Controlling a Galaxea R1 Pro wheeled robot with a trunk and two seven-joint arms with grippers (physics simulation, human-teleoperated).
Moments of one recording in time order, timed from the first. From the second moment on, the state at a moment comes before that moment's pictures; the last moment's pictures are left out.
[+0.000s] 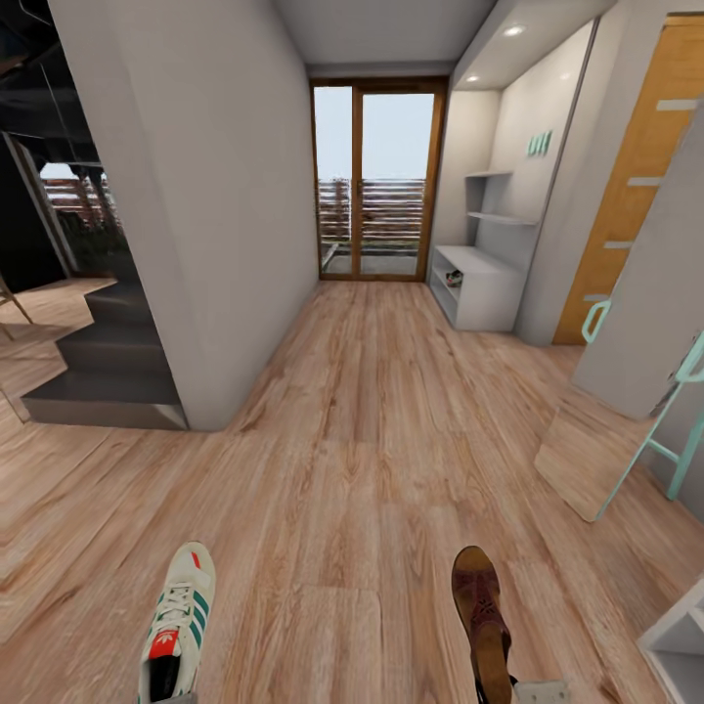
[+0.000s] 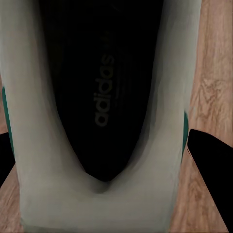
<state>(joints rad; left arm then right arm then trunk) -0.16 0.06 0.13 -0.37 0.03 -0.52 0.07 -0.16 -0.09 0.09 -0.44 -0.04 -0.48 -0.03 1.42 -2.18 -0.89</state>
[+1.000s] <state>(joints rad) -0.16 0.06 0.13 -0.37 0.03 -0.52 0.07 -0.16 -0.09 0.09 -0.36 -0.03 -0.48 -0.03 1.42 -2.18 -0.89</state>
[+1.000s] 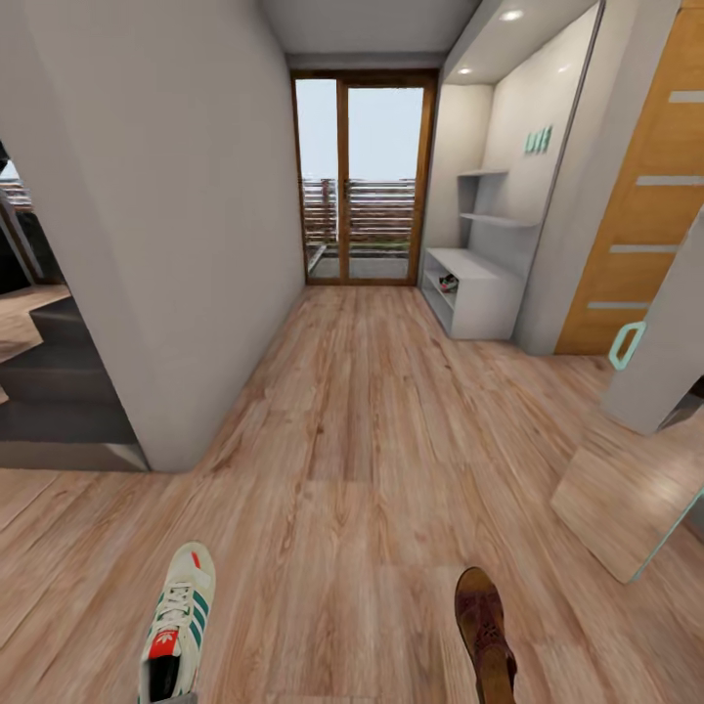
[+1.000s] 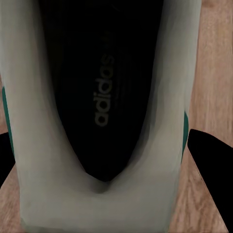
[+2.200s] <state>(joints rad) -0.16 0.06 0.13 -0.37 0.03 -0.52 0.07 -0.16 -0.05 0.09 -0.19 -0.03 -0.48 -0.03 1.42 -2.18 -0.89</state>
